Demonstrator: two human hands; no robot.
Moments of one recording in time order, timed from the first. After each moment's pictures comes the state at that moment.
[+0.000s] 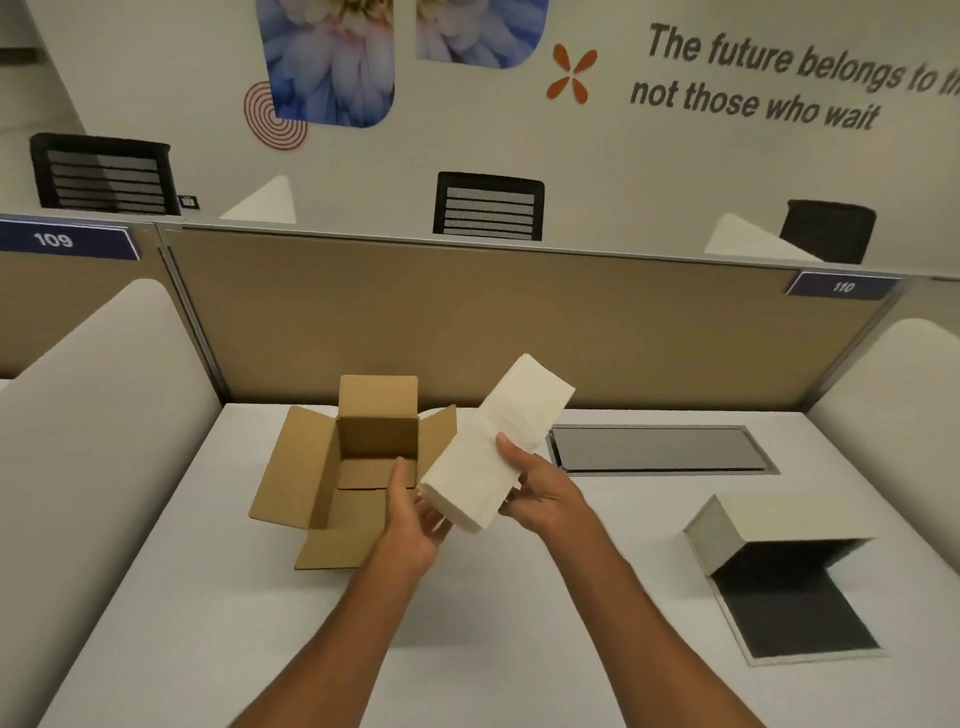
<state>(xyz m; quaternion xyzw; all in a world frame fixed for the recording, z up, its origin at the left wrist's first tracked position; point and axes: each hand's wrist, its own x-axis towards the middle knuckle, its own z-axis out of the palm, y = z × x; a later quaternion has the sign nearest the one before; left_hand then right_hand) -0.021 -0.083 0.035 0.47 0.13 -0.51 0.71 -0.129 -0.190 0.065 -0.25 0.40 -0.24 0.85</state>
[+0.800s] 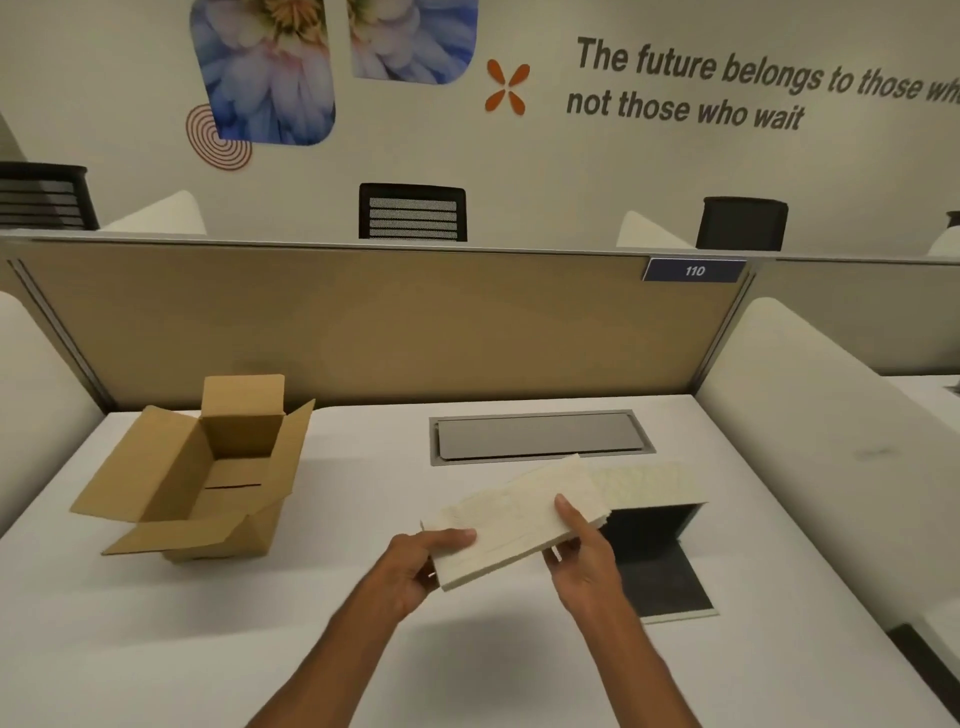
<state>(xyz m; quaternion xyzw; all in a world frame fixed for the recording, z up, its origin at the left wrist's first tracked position) -0.250 -0.162 0.028 0.57 -0.04 -0.58 0.58 -0.421 -0.270 0.015 -0.18 0.40 -0.42 0.79</state>
